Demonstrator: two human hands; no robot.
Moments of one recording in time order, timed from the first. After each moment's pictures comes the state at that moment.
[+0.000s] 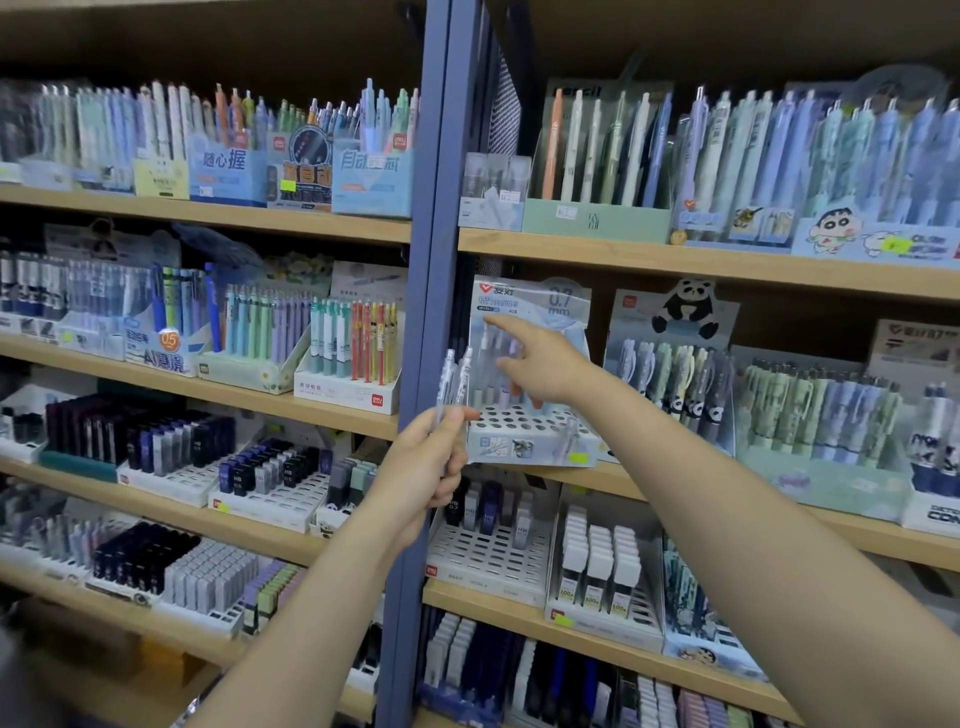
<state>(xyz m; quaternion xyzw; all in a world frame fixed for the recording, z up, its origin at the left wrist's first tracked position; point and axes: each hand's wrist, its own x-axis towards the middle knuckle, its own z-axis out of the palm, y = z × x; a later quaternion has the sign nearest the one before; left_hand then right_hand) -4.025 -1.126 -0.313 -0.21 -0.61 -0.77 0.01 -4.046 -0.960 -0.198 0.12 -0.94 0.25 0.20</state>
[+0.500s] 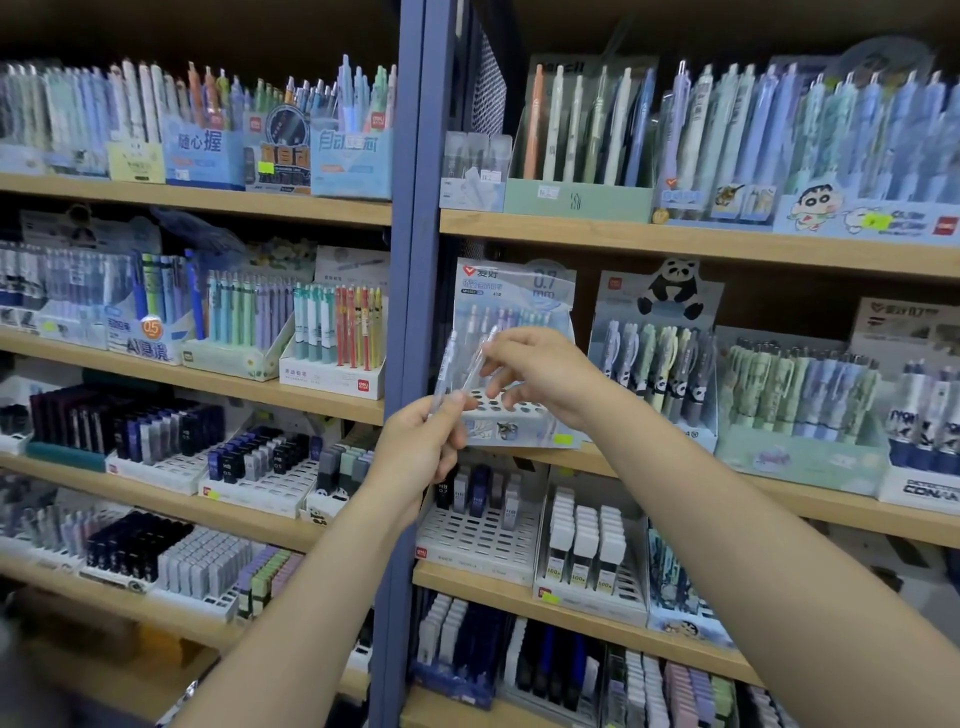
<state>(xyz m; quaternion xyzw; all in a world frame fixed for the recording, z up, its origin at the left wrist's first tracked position) -4.022 -1.109 -0.310 -0.18 -0.62 -0.76 0.06 -4.018 -0.956 -0.218 0.12 -0.81 0.56 0.10</state>
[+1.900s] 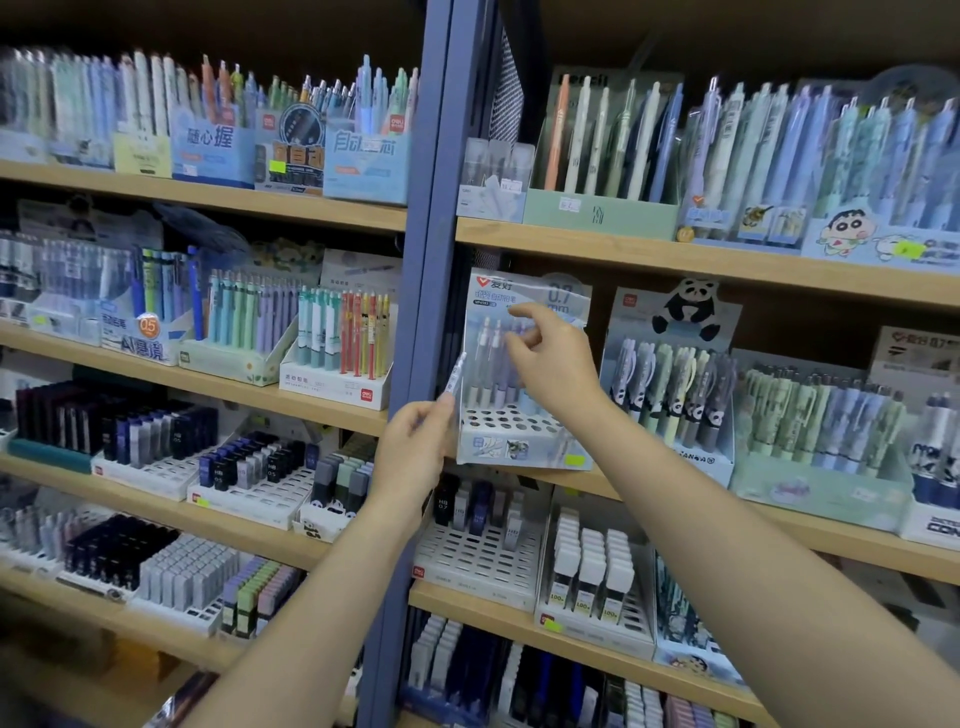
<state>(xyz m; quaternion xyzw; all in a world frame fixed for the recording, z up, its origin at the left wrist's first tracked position) -4.048 -1.106 -0.314 -0.09 -0.62 -0.77 0.11 -4.050 -0.960 -0.214 0.09 -0.86 0.34 0.36</state>
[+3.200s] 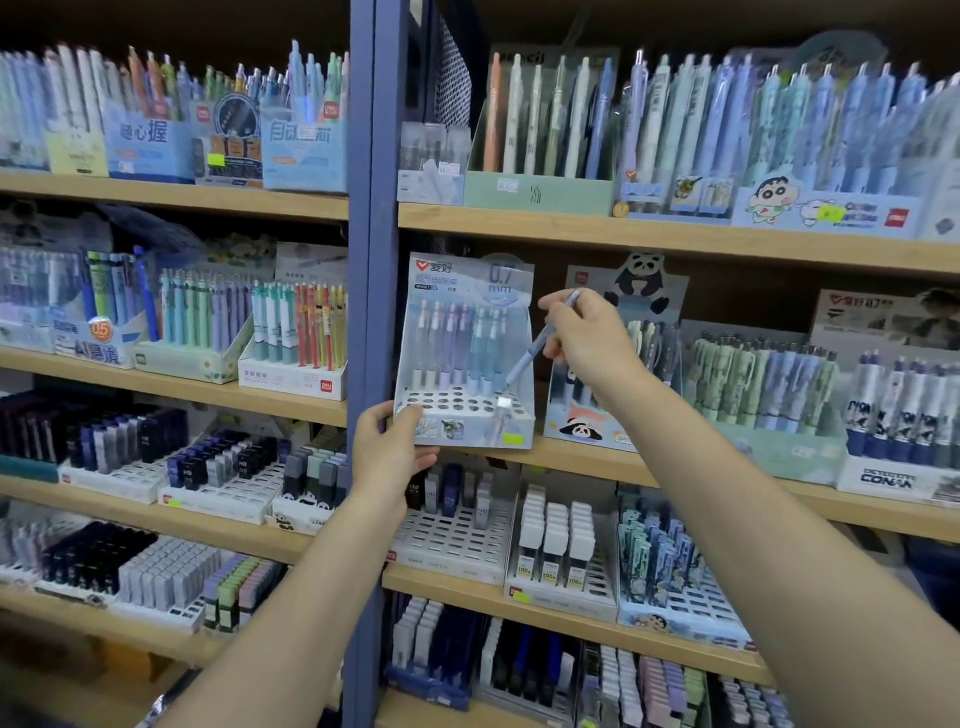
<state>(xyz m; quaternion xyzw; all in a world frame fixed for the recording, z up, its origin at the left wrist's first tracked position) -4.051 -1.078 -0.324 0.00 -0.56 -0.83 0.07 -4.007 -0.894 -0.199 0.02 -0.80 0.51 0.32</state>
